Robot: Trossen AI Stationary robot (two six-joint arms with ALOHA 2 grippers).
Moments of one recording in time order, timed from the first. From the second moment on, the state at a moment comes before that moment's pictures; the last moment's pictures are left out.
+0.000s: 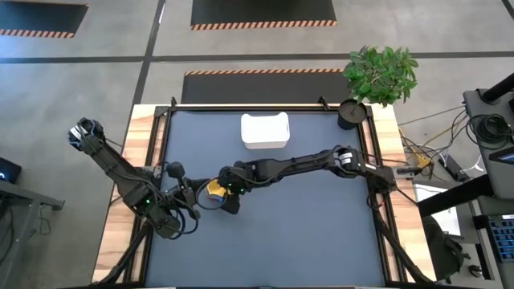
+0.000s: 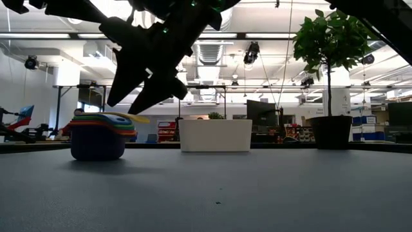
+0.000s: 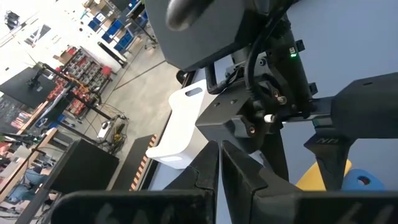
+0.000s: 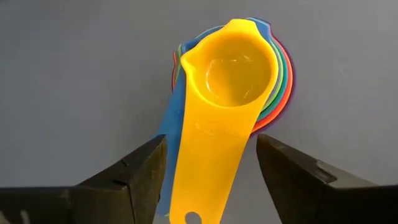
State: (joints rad) left arm -0.76 1.14 0.84 -0.70 -1.20 -0.32; right arm 0.08 2.32 2.04 -0.59 0.00 0.34
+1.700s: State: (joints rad) left arm -0.77 1.33 0.60 -0.32 -0.71 -0.90; right arm 0.09 2.03 1.29 0.19 0.08 0.08
